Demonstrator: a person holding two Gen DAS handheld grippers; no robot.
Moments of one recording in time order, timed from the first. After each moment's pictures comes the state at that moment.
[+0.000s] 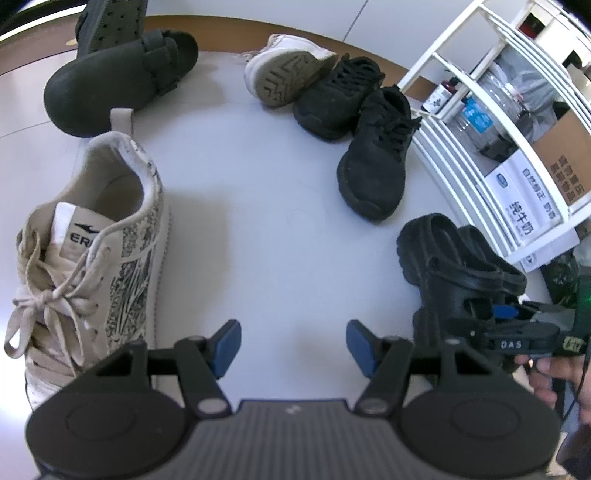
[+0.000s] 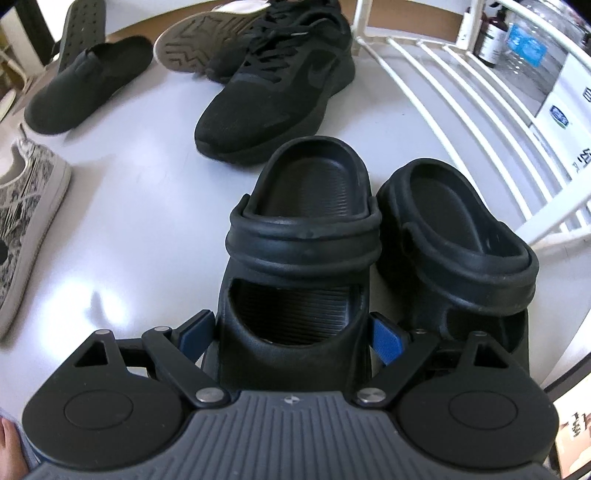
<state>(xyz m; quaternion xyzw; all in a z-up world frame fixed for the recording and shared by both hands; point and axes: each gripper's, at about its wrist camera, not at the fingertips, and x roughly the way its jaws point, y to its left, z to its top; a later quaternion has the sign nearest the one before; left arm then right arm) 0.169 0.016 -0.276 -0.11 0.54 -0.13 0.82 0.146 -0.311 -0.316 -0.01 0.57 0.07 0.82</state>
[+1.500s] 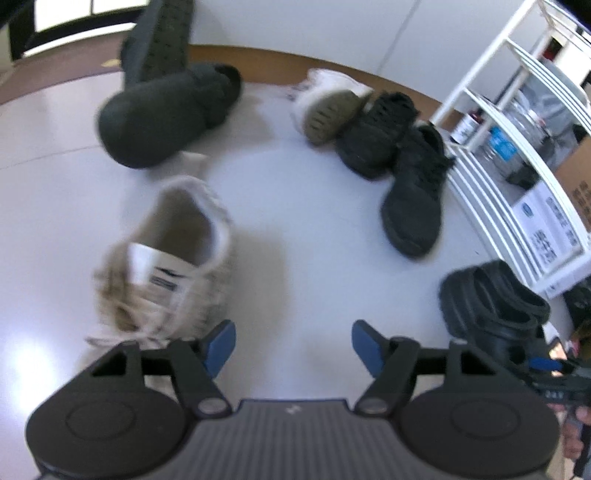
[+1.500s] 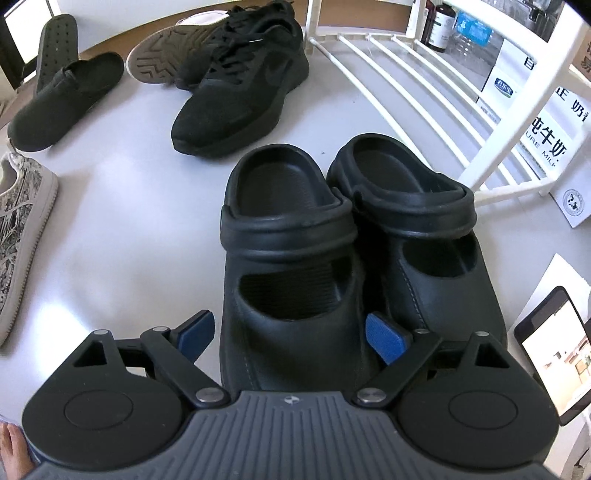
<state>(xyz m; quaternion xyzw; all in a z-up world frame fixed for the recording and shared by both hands) 0.184 0.063 -0.245 -0.10 0.51 -0.07 0.85 0.106 -0.314 -0.286 0.02 0.56 -0.01 0.83</state>
